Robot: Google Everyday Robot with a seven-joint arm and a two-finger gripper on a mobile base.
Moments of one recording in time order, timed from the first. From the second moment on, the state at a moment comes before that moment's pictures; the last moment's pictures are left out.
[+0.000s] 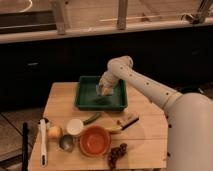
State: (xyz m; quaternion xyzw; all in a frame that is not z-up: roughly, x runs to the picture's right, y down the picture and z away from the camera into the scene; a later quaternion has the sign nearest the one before) arm -0.006 0.005 0.887 -0.21 -0.21 -0.08 0.95
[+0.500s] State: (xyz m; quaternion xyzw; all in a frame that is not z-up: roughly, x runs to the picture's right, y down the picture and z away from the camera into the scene) arm -0.006 0.008 0.891 -0.22 -0.21 -0.09 0.95
